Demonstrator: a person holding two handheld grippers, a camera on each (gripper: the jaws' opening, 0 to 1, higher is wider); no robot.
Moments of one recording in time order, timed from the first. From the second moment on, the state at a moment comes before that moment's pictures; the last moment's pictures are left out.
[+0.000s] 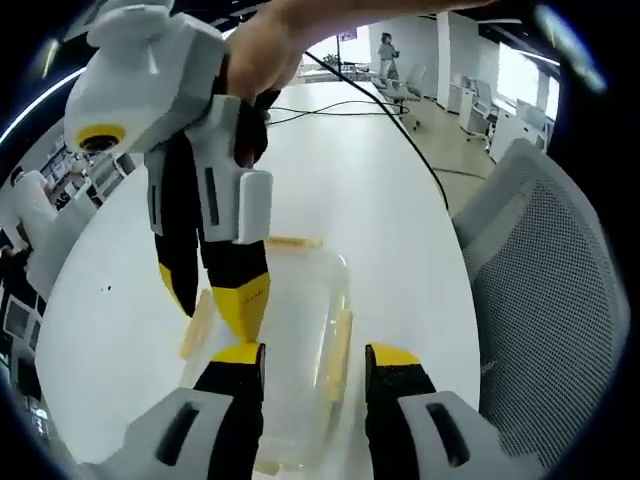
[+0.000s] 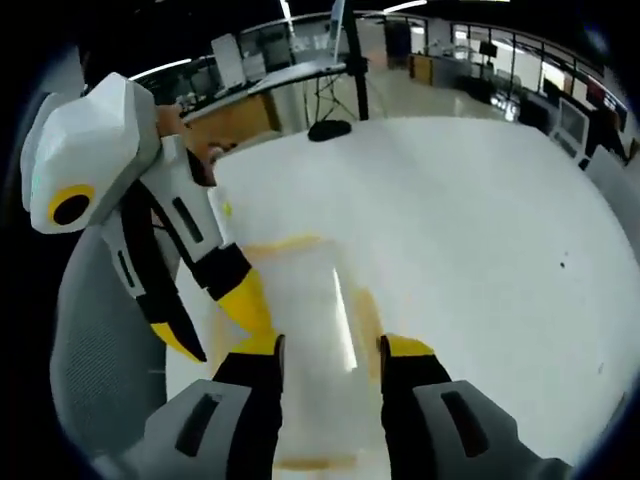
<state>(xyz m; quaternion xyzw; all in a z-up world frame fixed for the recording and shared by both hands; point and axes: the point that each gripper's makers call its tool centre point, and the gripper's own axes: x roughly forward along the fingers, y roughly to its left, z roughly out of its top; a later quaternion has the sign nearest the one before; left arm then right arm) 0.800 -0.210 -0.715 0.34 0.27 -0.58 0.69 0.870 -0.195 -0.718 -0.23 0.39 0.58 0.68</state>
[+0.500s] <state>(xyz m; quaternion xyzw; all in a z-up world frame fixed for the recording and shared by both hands) 0.800 -0.210 -0.718 0.38 0.22 -0.57 0.69 0.869 -0.191 -0.718 -0.23 0.40 0.60 0.65</state>
